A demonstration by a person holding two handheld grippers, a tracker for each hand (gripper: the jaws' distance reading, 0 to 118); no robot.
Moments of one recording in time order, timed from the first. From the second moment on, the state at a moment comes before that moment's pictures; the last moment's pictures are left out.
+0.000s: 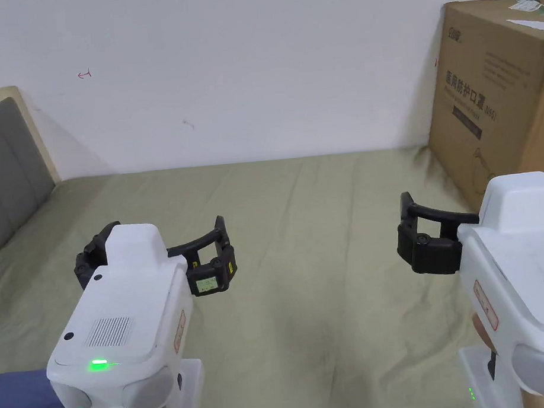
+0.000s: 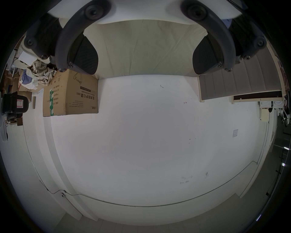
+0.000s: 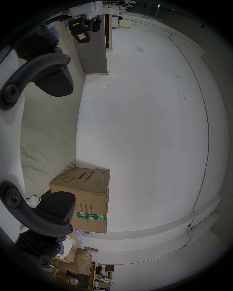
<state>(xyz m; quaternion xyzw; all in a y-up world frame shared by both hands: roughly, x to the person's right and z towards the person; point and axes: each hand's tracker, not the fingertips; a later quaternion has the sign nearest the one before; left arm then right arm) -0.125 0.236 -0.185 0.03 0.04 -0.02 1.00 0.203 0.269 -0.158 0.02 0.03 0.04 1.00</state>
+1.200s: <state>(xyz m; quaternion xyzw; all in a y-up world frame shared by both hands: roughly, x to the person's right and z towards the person) -0.125 0.234 -0.183 0.03 0.04 -0.03 1.00 0.202 0.271 -0.158 0.01 0.03 0.04 1.00</state>
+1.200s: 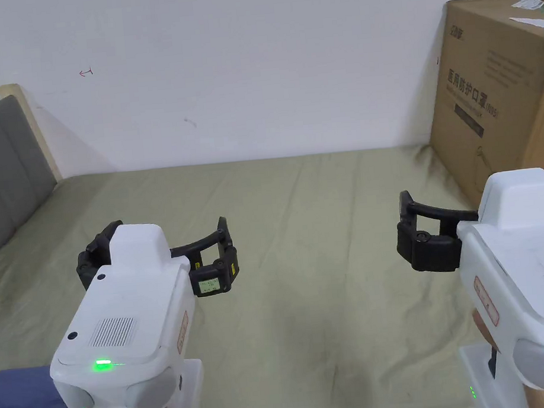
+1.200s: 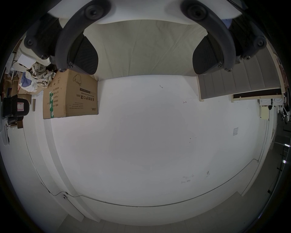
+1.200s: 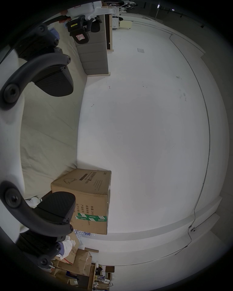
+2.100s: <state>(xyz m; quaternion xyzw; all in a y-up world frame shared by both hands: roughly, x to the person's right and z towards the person) -0.123 0.237 -0.182 0.04 0.03 -0.02 1.00 0.212 0.279 -0.192 -0.28 -0.04 -0.08 0.96</state>
